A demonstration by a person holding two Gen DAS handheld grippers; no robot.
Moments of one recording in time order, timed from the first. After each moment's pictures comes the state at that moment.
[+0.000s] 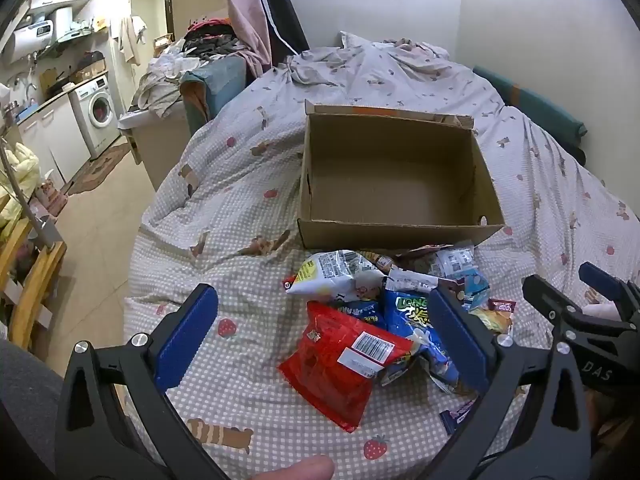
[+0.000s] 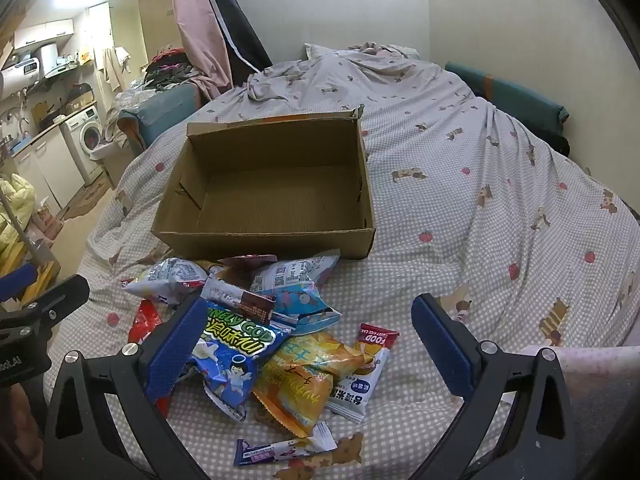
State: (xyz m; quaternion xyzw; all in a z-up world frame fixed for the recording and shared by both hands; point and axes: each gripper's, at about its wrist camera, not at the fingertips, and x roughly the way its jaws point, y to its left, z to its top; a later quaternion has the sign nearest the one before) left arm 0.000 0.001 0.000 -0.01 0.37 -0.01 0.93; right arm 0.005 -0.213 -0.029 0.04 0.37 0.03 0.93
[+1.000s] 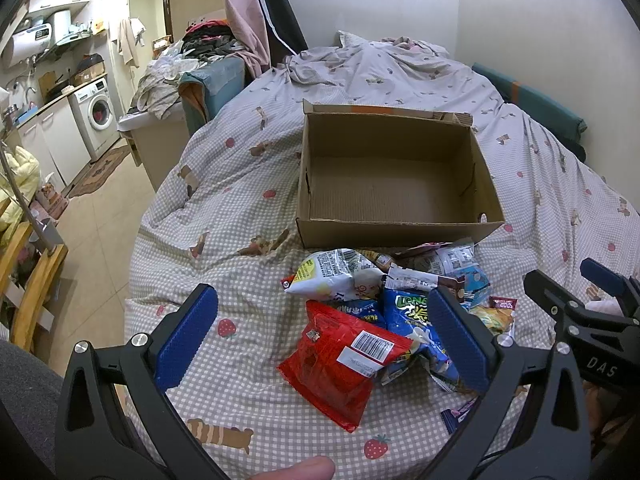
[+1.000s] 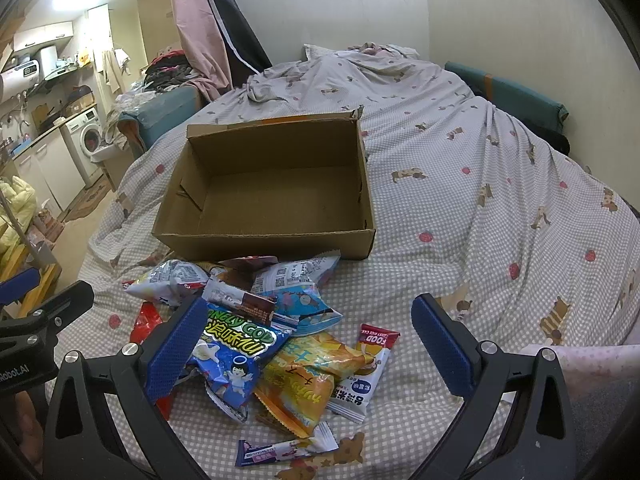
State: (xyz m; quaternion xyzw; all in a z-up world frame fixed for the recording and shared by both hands) left arm -0.001 -0.001 -0.004 0.00 0.37 0.00 0.93; right arm 0.005 -0.213 -0.028 0.04 0.36 0.03 0.93
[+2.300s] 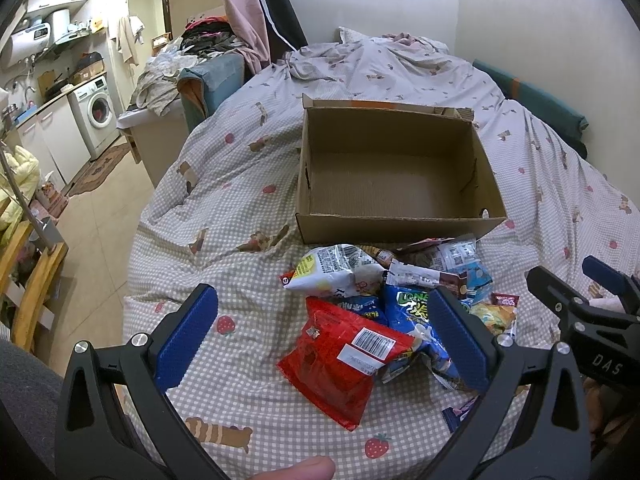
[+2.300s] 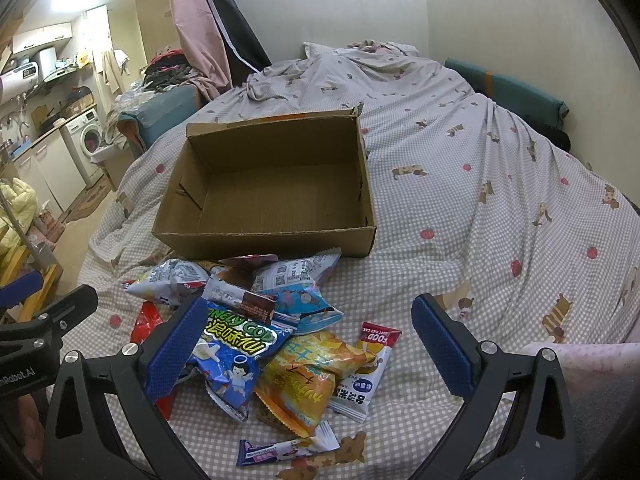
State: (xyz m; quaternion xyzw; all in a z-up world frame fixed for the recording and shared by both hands) left arm 0.001 -0.002 -0.007 0.00 0.37 0.00 0.93; right arm 0.006 -0.215 -0.031 0.05 0.37 0.03 0.93
